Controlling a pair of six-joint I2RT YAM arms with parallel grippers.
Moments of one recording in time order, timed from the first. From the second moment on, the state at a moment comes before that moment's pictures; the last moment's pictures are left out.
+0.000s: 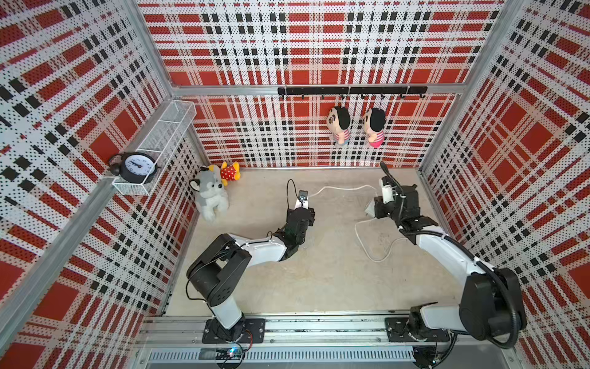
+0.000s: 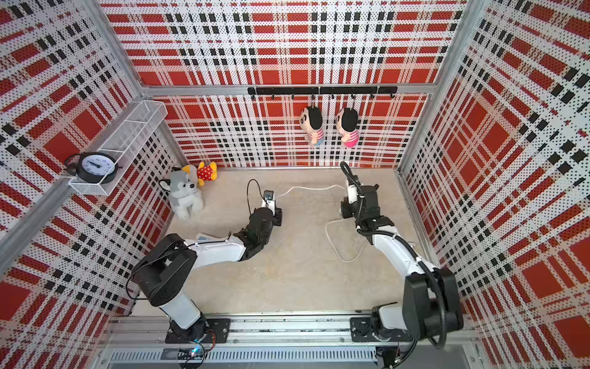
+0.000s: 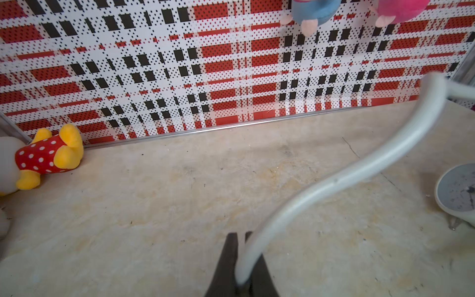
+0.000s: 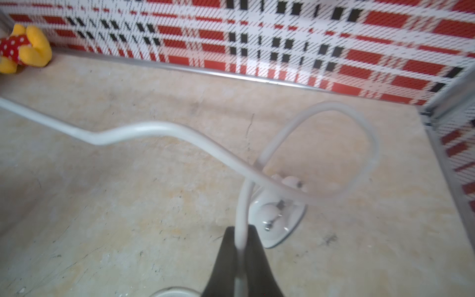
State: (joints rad) left arm -0.69 1.70 0.83 0.59 -0.59 -0.12; right arm 0.15 1.31 0.89 -0.07 -0.04 -0.02
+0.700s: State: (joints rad) left arm -0.61 1.73 0.79 0.61 -0.64 -0.17; right arm -0.11 1.68 1.05 -0.08 0.05 0.13
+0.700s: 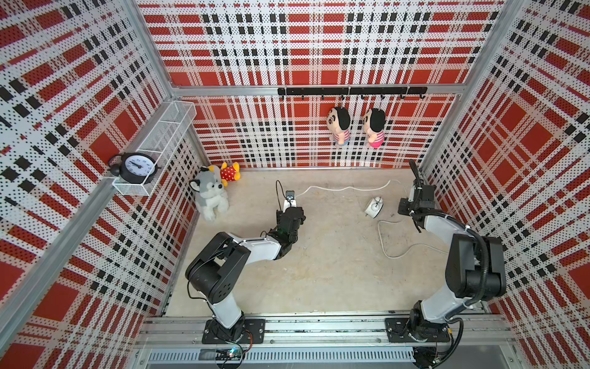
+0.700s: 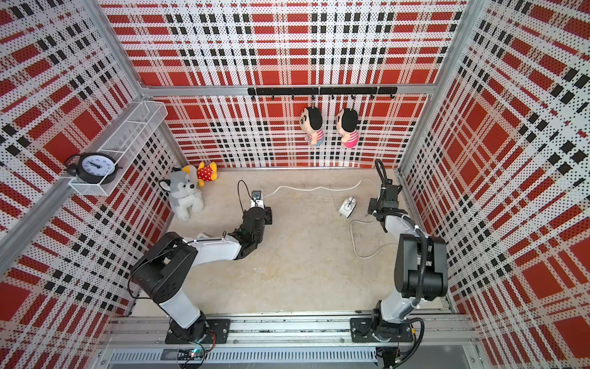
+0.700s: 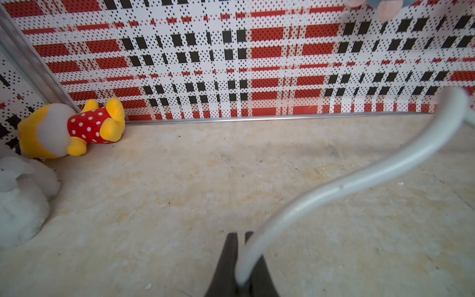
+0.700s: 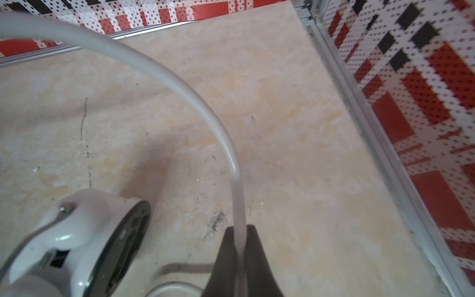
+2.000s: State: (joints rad) left arm -0.63 2.09 1.17 0.14 -0.64 -0.18; right arm -0.01 1.67 1.25 -0.20 -0.06 0.17
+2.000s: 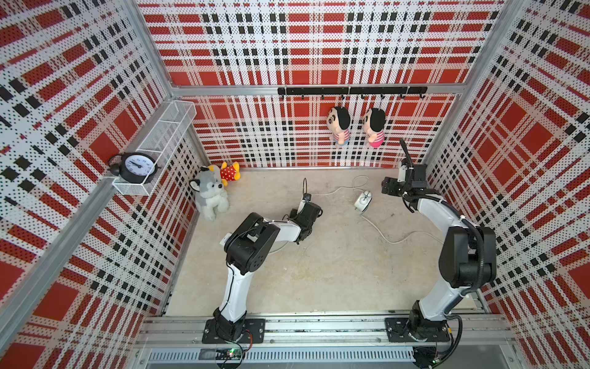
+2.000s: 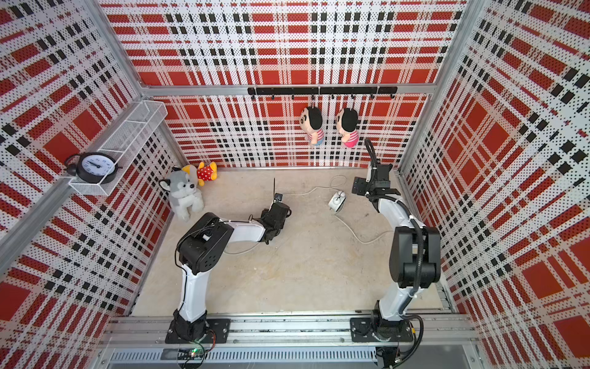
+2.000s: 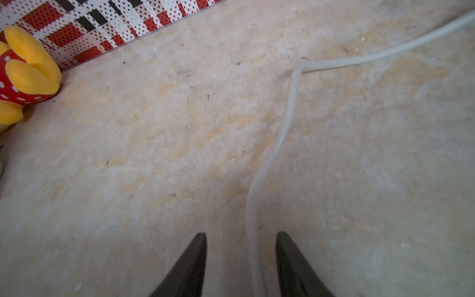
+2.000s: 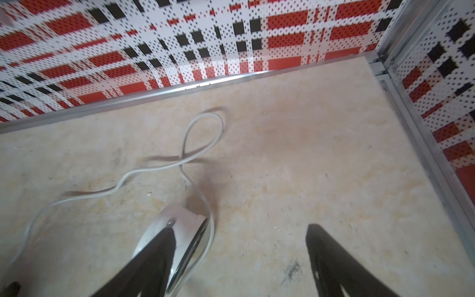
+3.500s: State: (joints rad) left arm -0.18 1.31 0.21 1.06 -0.74 -0.13; right arm -0.02 1.31 0.30 0.75 0.03 0.11
